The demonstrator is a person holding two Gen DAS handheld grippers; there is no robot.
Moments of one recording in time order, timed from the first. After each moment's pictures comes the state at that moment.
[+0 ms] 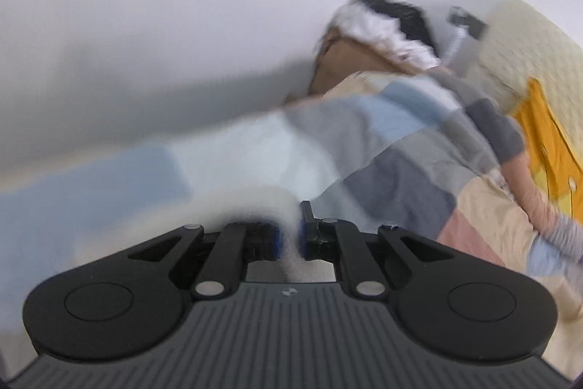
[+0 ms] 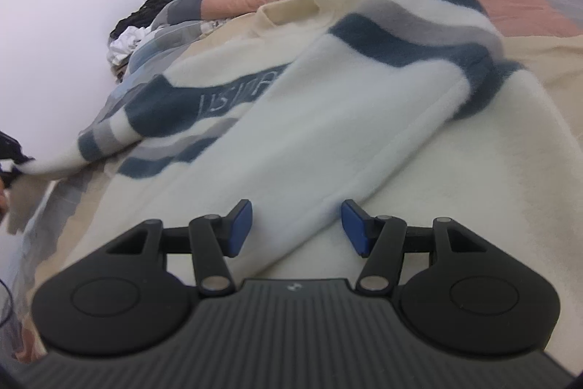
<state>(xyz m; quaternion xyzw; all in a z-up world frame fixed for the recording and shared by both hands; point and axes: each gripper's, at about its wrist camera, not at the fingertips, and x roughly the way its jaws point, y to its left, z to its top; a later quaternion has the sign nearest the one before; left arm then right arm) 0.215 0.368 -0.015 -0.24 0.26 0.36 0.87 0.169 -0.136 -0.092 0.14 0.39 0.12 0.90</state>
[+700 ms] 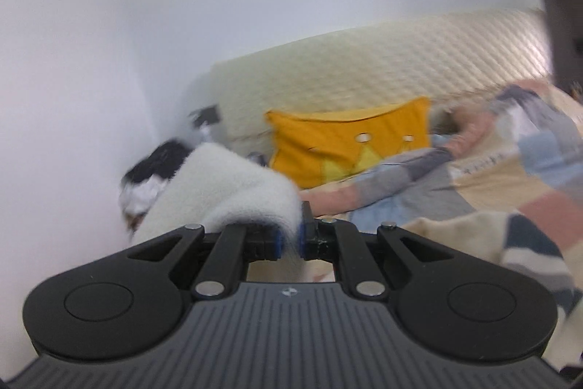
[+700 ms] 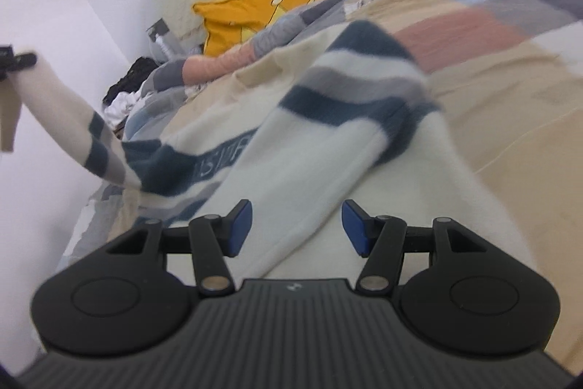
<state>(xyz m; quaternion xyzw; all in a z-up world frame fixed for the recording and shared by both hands) 0.240 0.048 0.122 0.14 0.15 0.07 0.98 0.133 -0.198 -0.051 0.21 0.32 0.08 0.92</state>
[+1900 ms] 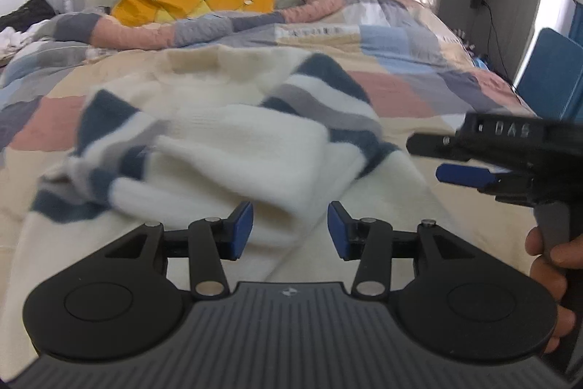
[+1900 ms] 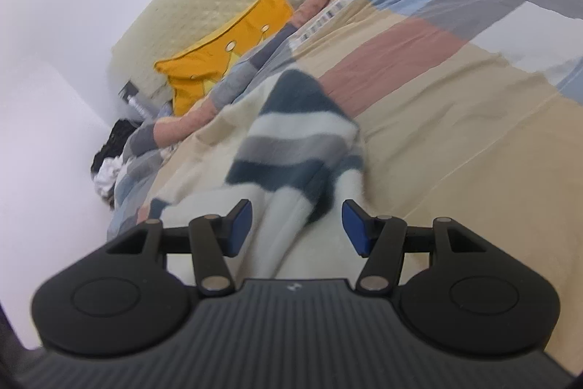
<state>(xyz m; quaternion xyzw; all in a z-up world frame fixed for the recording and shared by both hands) 0.155 -0.070 -0.061 -0.01 0.33 -0.12 0.94 0.145 -0.273 -0.048 0.30 0.30 0.04 0.90</state>
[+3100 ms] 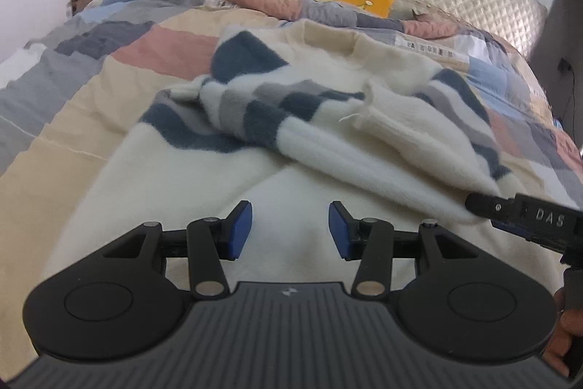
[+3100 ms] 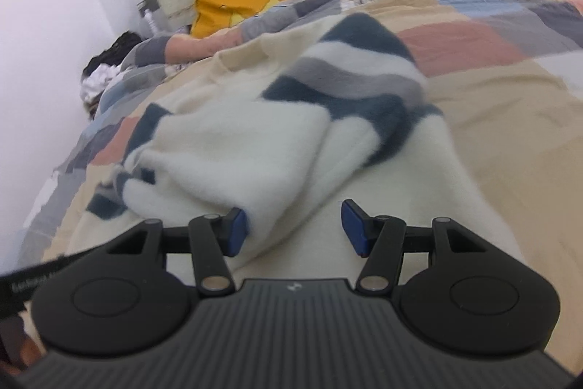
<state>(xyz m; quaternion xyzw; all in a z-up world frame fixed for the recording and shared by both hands) 0.148 0.029 -0.103 -0.10 0.35 0.01 0.93 0.153 -0.186 -0.078 0.15 0.34 0.06 0.93</state>
